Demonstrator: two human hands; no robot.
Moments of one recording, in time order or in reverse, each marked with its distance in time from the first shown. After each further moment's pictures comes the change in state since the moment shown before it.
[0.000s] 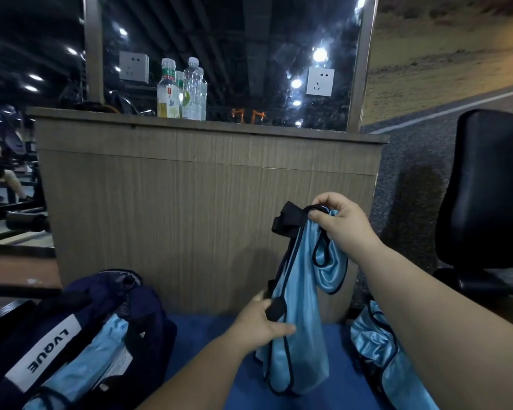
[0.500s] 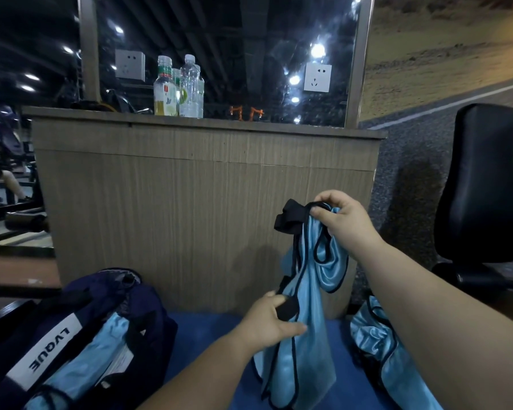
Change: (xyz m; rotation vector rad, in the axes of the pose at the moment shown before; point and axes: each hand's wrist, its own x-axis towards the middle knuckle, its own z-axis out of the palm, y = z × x) left_hand -0.006 0.011 0.012 0.050 -0.055 0.065; right_hand 0.001 0.008 -0.004 0.021 0.030 0.006
